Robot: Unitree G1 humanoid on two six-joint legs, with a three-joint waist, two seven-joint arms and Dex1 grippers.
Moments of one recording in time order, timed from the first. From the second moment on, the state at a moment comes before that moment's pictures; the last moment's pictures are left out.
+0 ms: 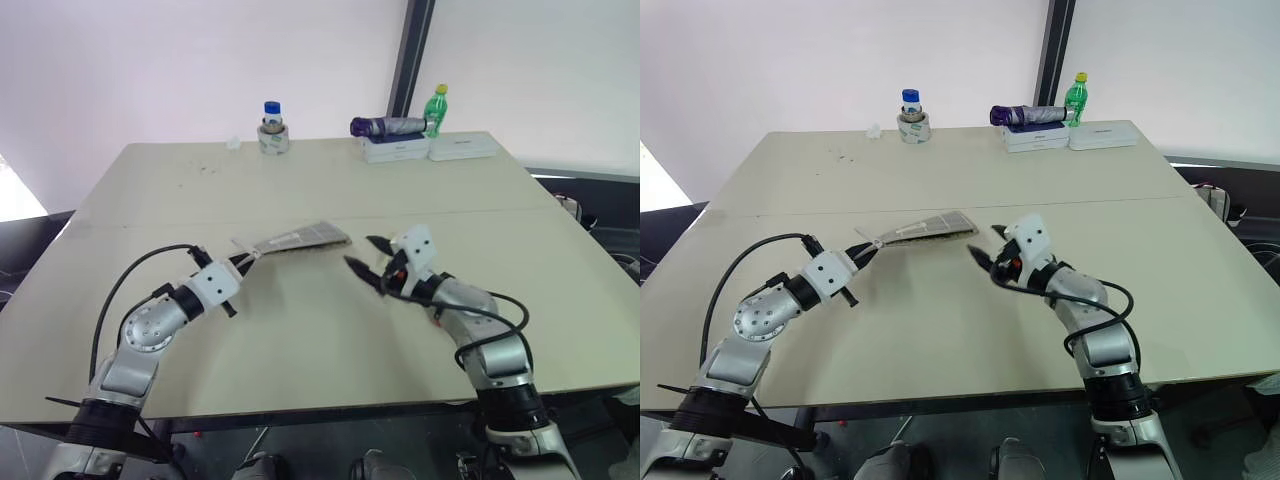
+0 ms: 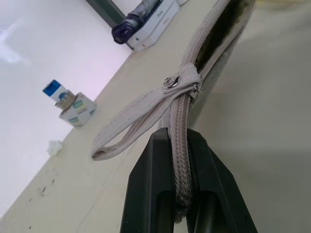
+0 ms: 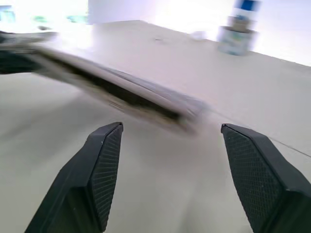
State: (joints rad) left arm -0.29 0.58 -0.02 0.10 0.10 -0.28 -0.52; right arm -0.44 -0.31 0.00 -0.09 0.17 0.37 0.58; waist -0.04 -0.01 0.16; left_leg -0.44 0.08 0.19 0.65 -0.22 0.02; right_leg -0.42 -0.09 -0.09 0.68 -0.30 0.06
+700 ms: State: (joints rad) left arm -0.21 0.59 0.00 0.10 0.10 -0.30 -0.50; right arm -0.38 -0.33 -0.13 -0.09 0.24 0.44 0.43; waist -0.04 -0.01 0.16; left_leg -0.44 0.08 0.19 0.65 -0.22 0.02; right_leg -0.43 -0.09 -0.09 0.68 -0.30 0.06
